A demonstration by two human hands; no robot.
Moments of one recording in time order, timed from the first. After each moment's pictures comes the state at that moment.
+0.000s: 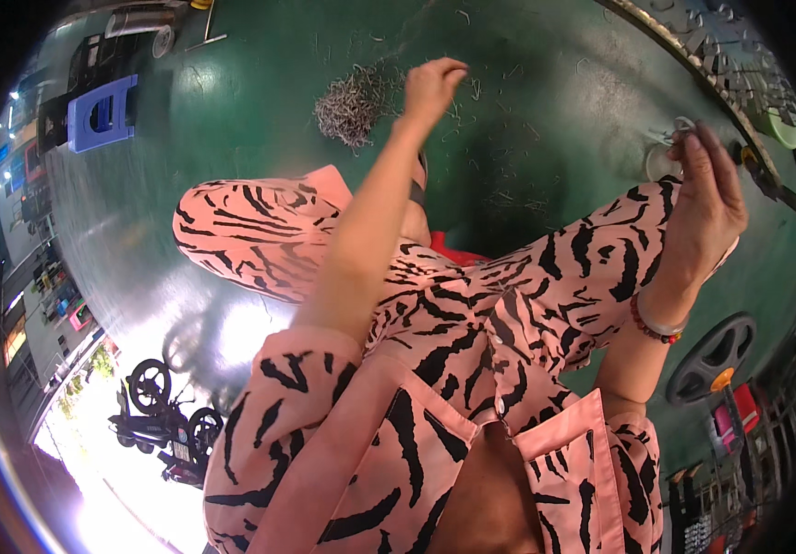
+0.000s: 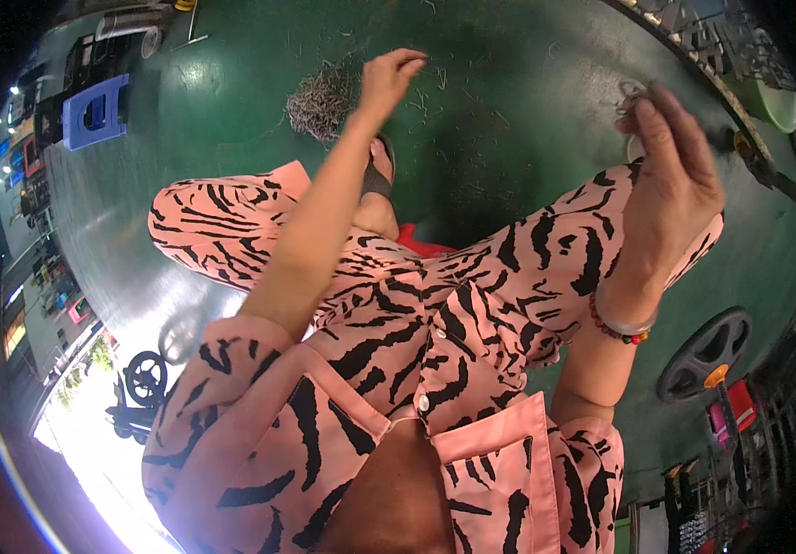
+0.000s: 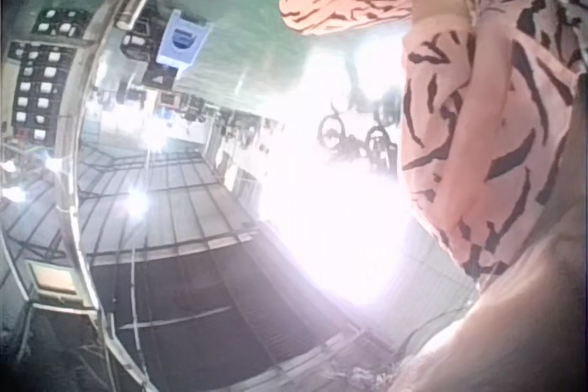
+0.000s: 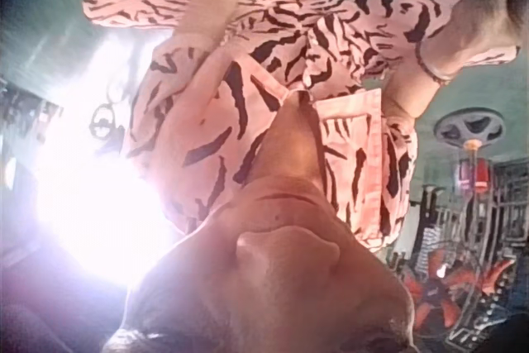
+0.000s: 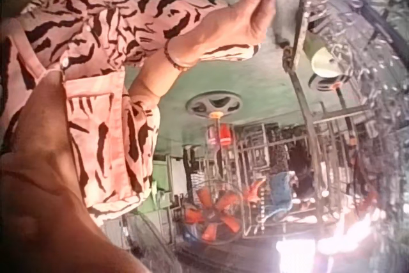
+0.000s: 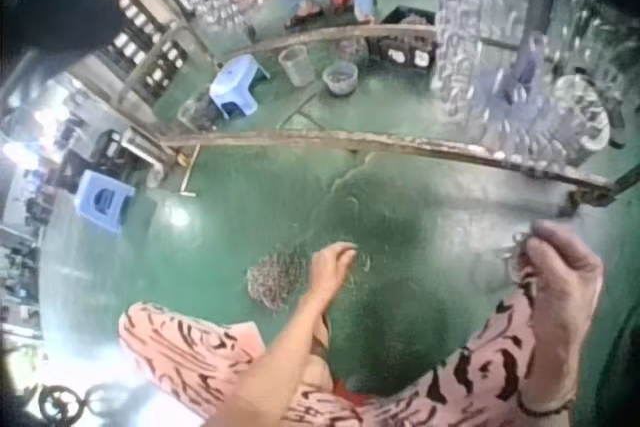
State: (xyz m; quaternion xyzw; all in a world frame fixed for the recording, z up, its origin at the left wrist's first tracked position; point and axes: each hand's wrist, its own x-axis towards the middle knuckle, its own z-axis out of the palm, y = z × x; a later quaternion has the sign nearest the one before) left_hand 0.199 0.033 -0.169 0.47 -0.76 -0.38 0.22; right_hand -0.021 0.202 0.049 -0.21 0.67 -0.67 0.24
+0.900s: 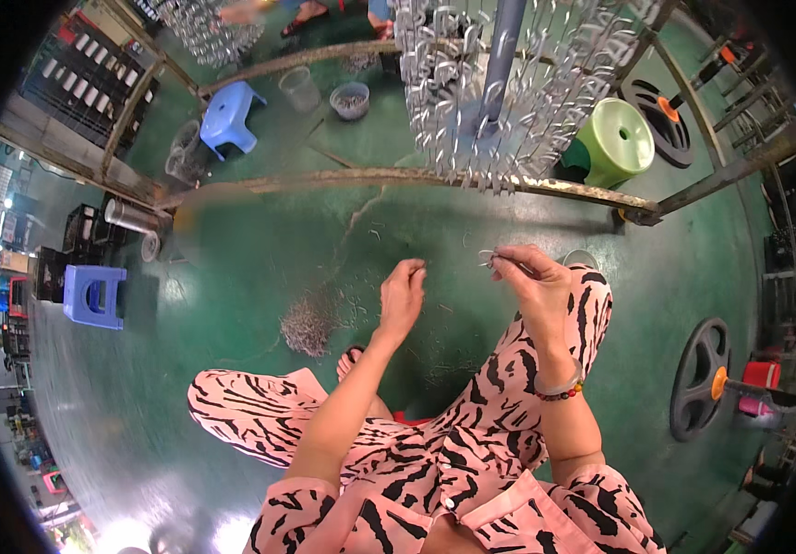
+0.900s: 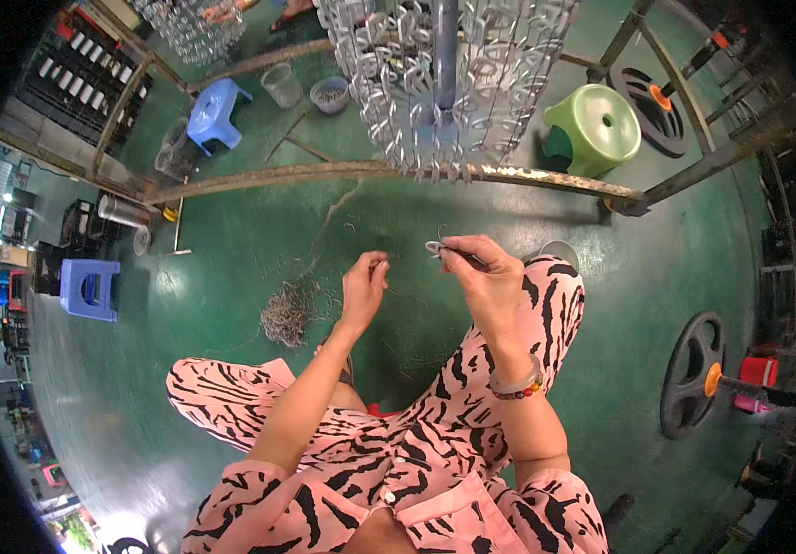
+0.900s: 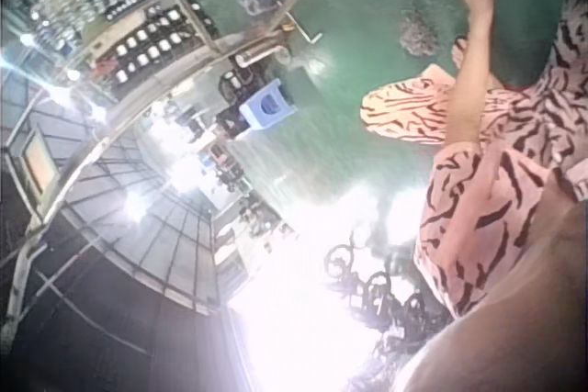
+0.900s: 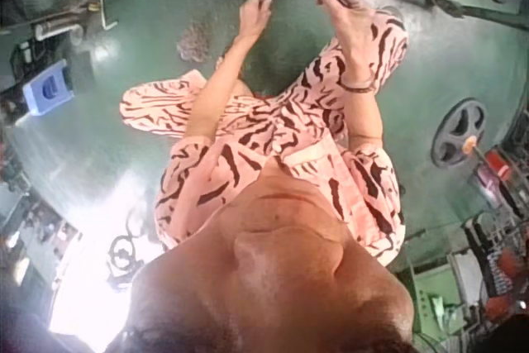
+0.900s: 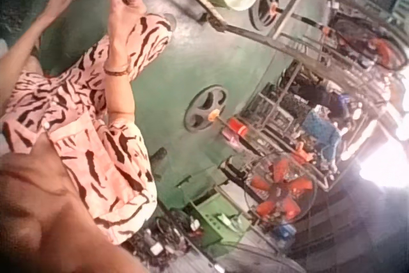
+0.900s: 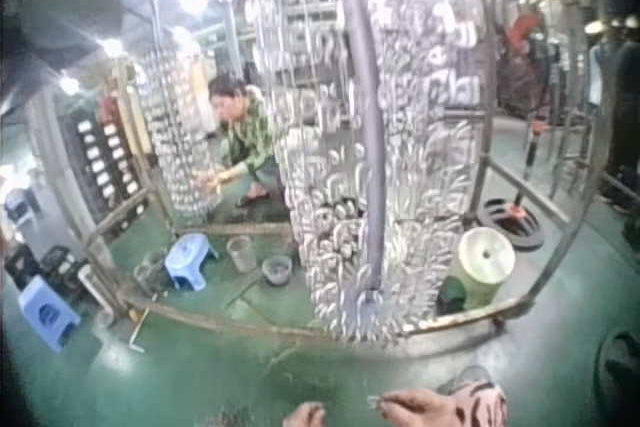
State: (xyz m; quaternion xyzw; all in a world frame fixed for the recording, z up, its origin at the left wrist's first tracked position) left_hand 0.111 0.085 -0.076 0.40 -0.75 -0.46 0.26; right_hand -0.035 0.200 0.066 -0.26 0.65 -0.67 0.26
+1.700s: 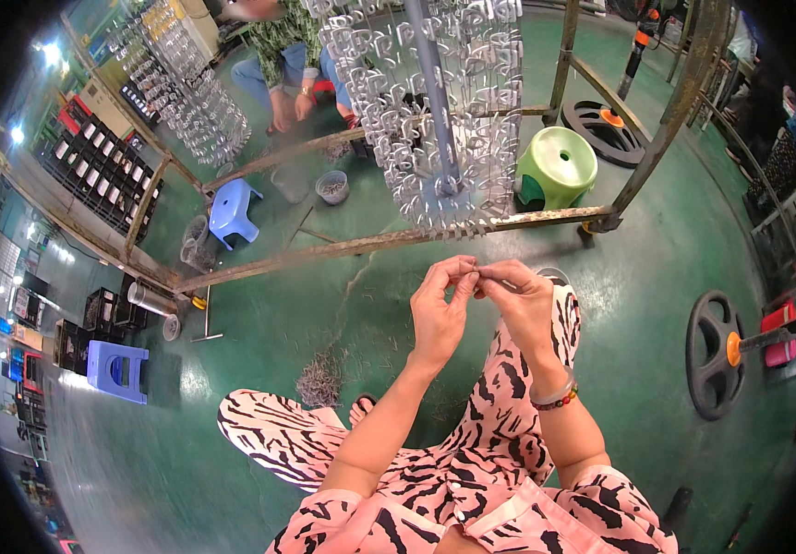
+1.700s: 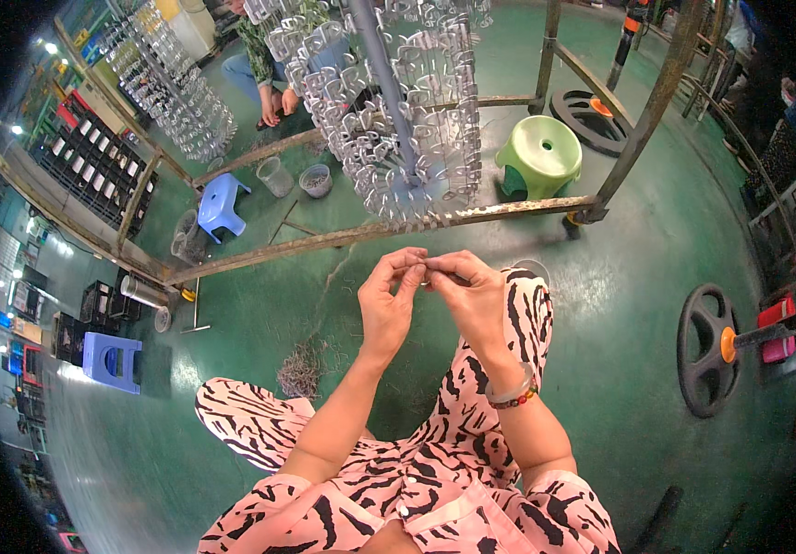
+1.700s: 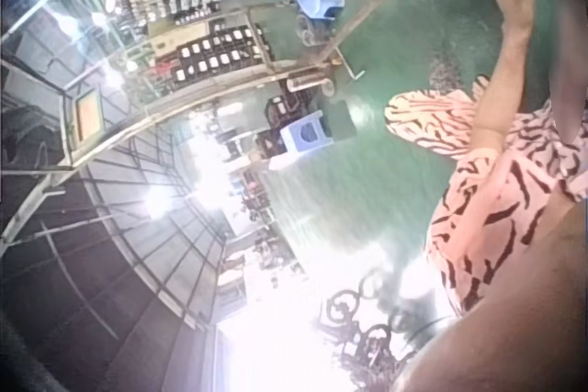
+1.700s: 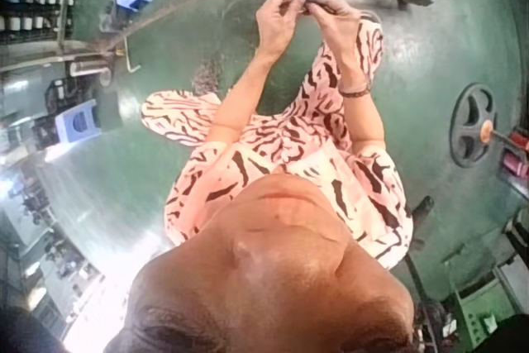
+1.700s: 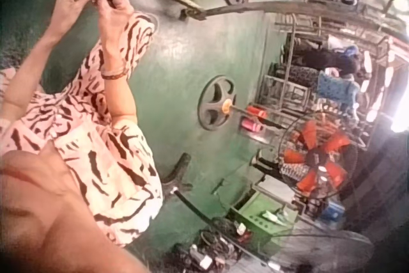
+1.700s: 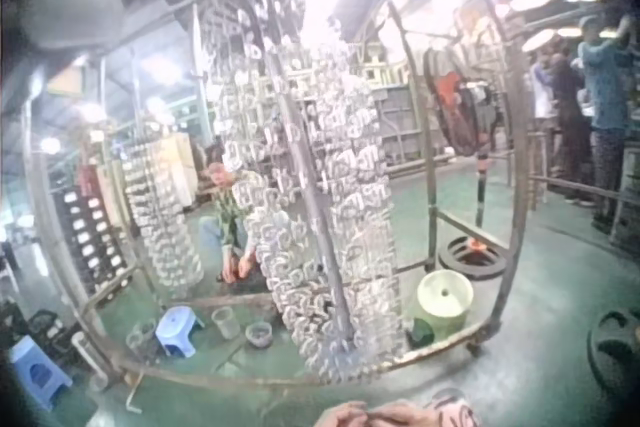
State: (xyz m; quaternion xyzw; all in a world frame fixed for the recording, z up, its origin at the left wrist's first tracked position) left_hand 0.048 0.155 0.102 0.16 -0.67 -0.58 0.44; right_hand -0.031 0.243 0.118 -0.30 0.58 -0.73 0.20
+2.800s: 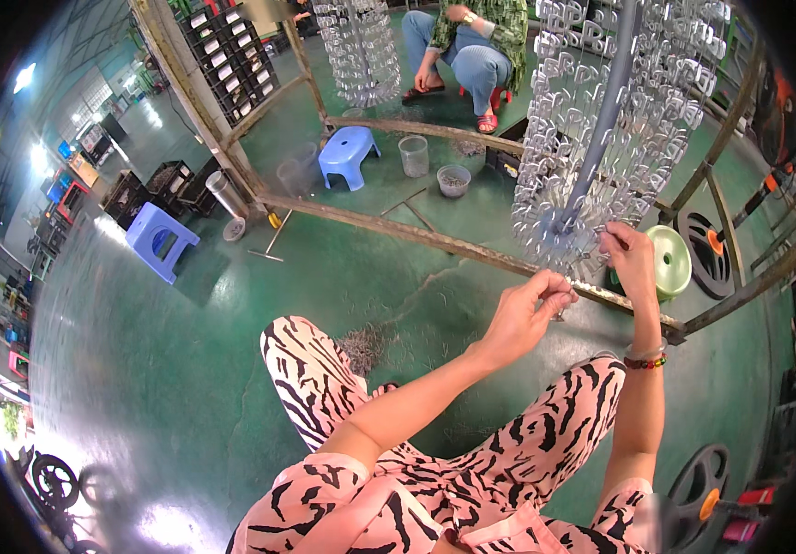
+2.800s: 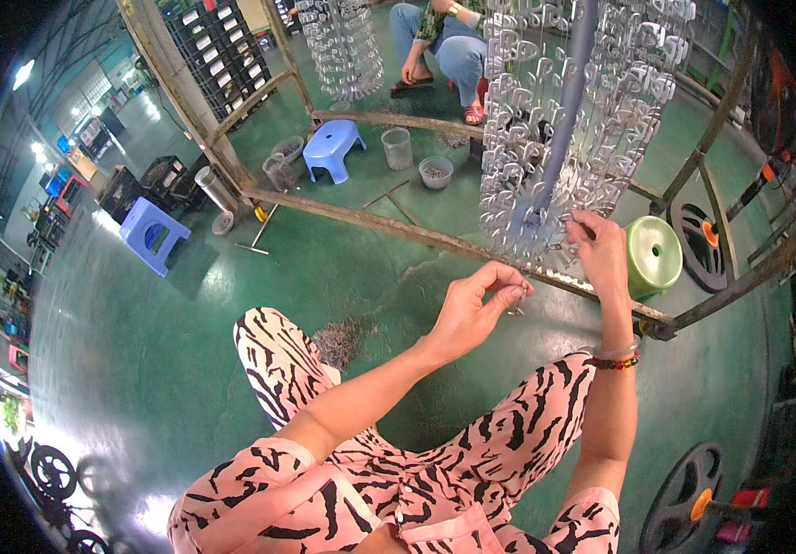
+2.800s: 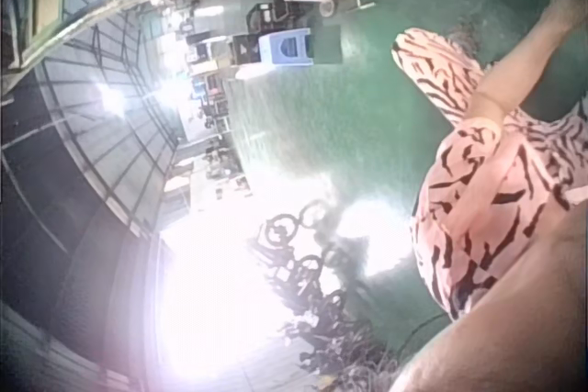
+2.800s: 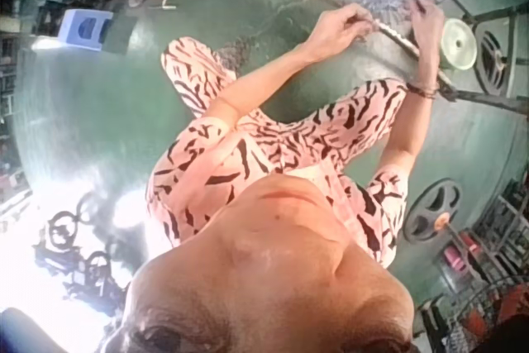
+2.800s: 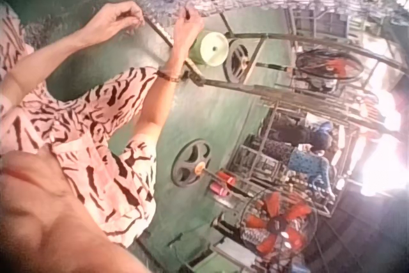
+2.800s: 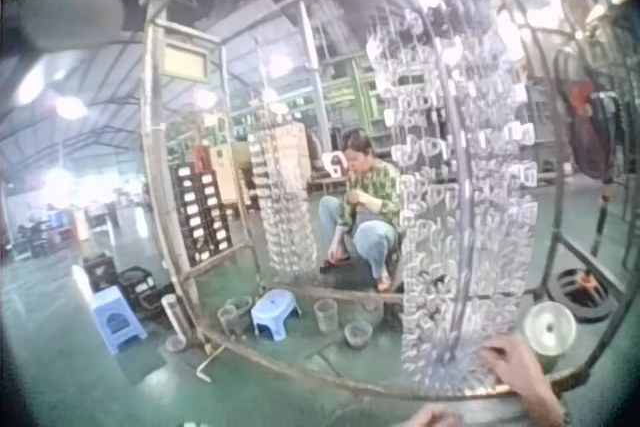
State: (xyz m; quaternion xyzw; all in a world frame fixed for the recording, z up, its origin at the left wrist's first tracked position) left_hand 0.081 0.122 0.133 0.15 -0.67 -0.60 0.41; right_hand -0.130 0.147 0.163 -0.49 0.72 -0.47 0.12
